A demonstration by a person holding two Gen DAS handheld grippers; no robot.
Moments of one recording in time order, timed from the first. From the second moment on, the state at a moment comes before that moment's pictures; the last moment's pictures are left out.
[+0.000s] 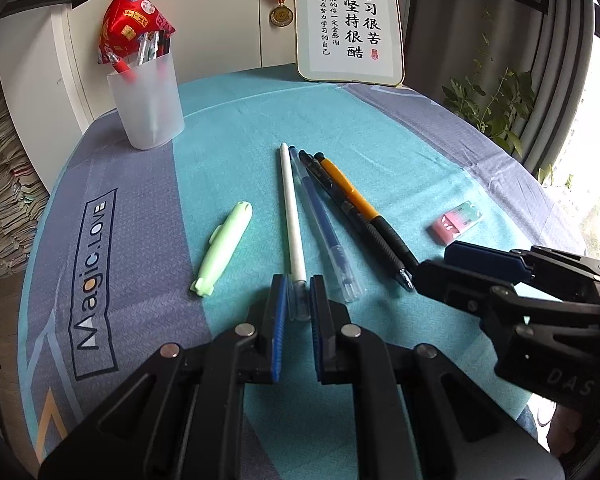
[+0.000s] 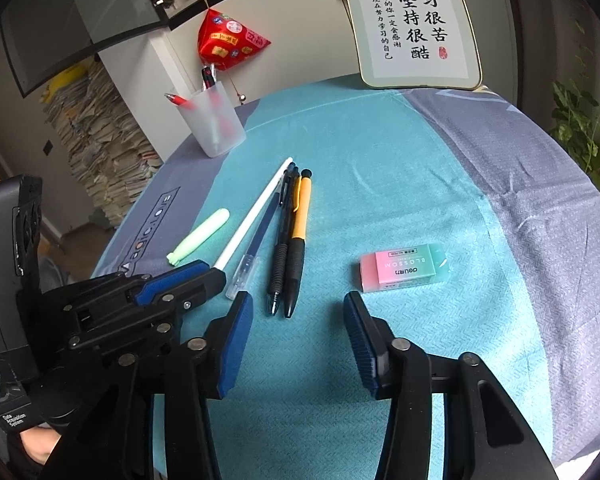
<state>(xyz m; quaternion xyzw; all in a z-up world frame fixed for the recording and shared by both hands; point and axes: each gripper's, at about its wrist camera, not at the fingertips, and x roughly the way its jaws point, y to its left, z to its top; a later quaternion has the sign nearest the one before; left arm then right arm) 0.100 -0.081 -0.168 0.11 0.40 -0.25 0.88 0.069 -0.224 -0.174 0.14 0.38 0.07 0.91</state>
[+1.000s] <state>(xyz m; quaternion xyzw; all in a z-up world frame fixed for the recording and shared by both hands) 0.087 -0.042 -0.077 0.06 0.31 -0.25 0.91 0.055 -0.221 -0.110 0.08 0.30 0.02 0.95</state>
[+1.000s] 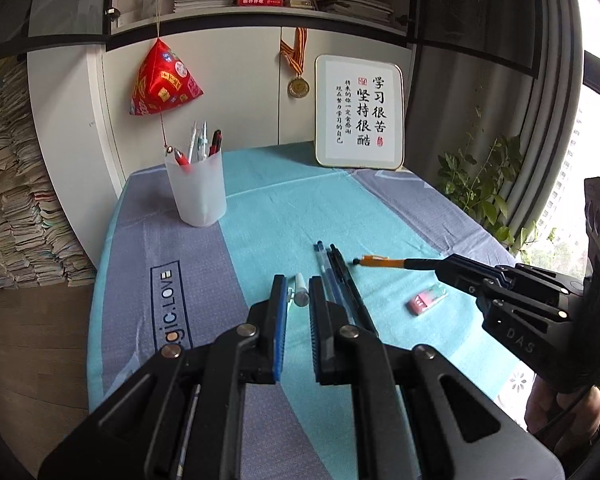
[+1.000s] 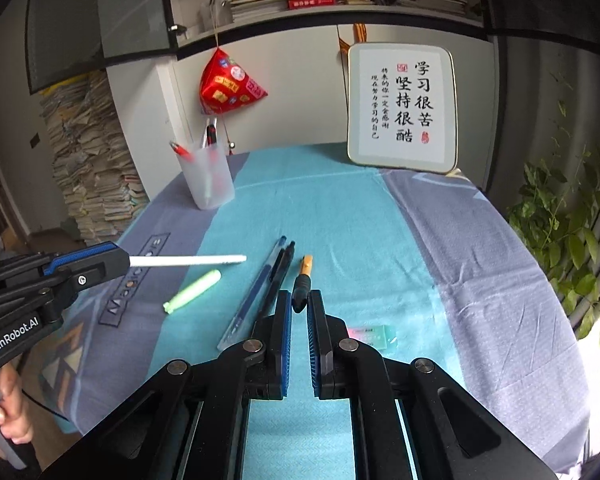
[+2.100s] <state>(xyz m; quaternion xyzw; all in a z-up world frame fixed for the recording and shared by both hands) 0.167 0.000 0.044 0.05 0.21 -0.20 0.95 0.121 -0.186 0.023 0.04 0.17 0.07 0.98</state>
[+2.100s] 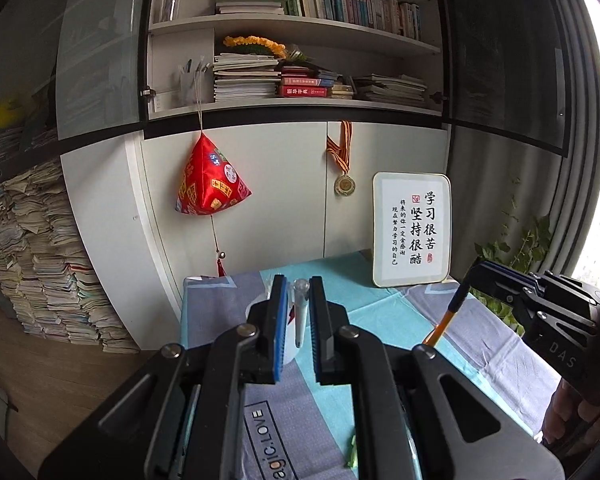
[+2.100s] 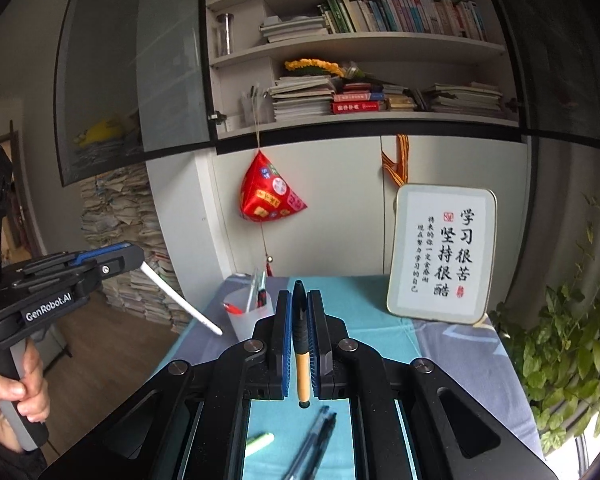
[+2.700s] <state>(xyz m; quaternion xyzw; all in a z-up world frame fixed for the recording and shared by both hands) 0.259 0.007 0.016 0.04 0.25 -0.17 0.95 0.239 -0.126 0.027 0.09 0.17 0.11 0.97</state>
